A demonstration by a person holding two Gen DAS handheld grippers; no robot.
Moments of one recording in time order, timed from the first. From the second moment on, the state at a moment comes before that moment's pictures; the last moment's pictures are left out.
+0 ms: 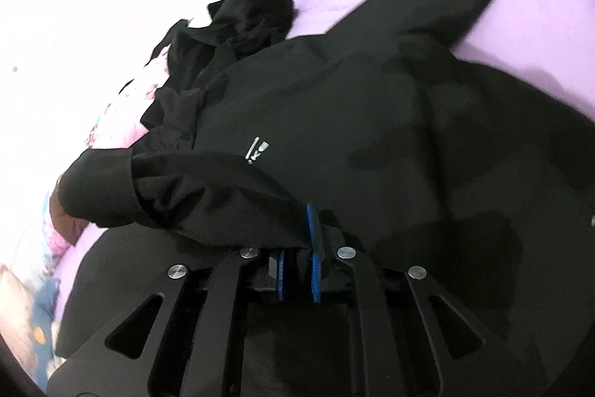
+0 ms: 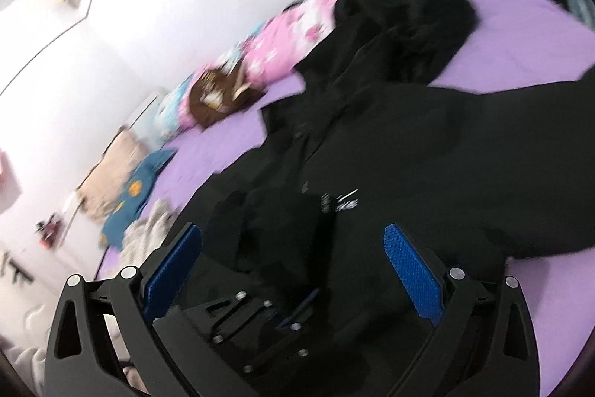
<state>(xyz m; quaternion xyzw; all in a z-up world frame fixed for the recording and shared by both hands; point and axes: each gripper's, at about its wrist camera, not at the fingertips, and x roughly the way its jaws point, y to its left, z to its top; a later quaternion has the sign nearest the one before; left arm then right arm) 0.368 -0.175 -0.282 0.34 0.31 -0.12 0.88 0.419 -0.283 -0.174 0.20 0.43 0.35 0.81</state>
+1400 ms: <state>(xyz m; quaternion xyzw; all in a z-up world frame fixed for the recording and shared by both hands) 0.307 -0.065 -0.216 0.21 0.29 -0.10 0.93 0.420 -0.299 -0.157 0.30 0.49 0.45 0.68</state>
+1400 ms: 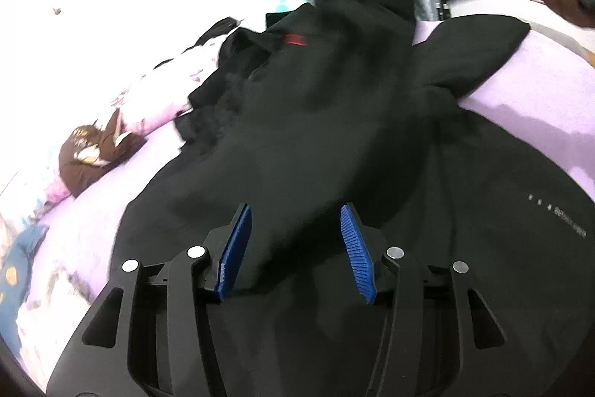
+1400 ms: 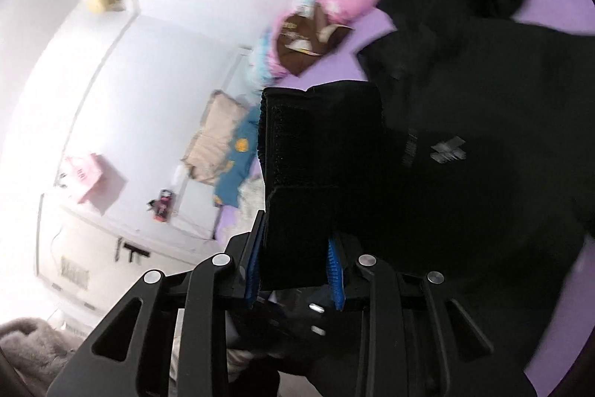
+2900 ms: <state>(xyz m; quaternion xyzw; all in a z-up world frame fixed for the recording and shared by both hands) 0.383 -0.014 -0.206 0.00 0.38 -0.06 0.92 0.408 -0.517 -0.215 0.36 0.50 0.19 0.77</state>
